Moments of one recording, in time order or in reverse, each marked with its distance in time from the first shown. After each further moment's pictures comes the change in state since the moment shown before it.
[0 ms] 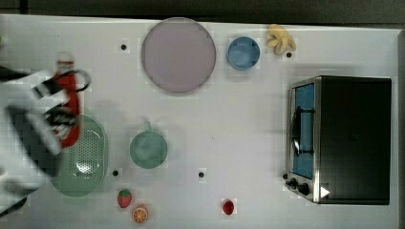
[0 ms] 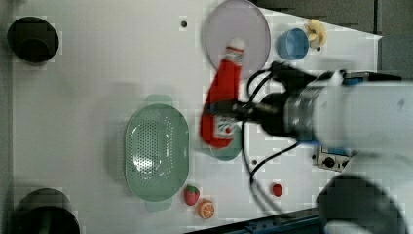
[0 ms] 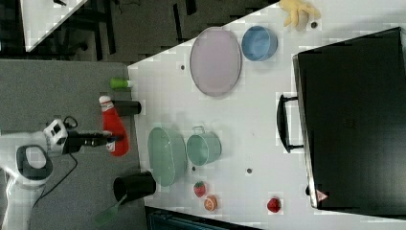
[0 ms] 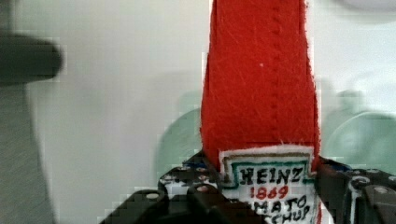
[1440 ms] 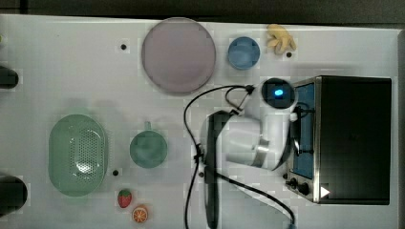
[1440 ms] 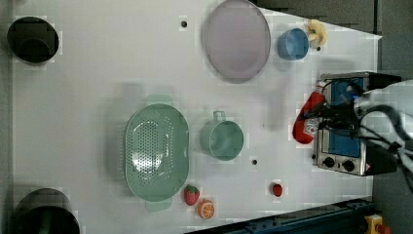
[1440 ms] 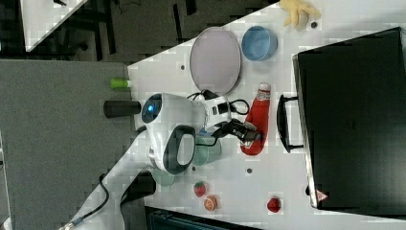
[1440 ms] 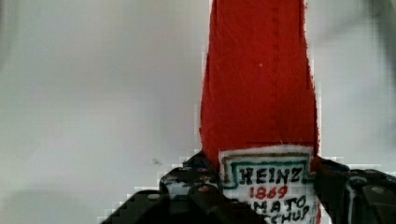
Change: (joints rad) arm -0.208 0.091 -0.600 -0.385 -0.006 0.234 -0.444
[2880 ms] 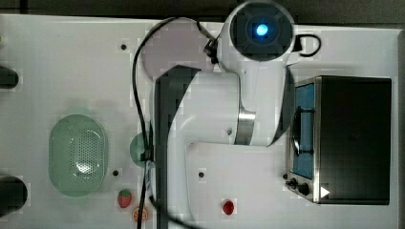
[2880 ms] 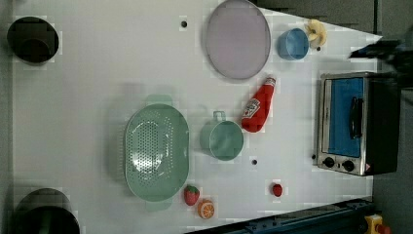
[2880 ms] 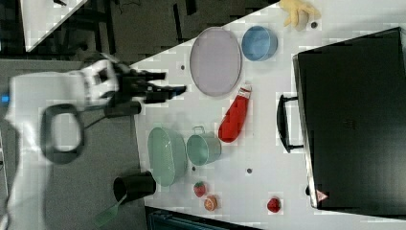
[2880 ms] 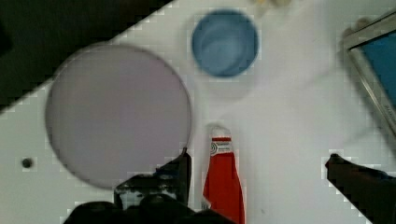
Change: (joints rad) arm 0.075 -0.144 0.073 0.466 0.004 -0.294 0.192
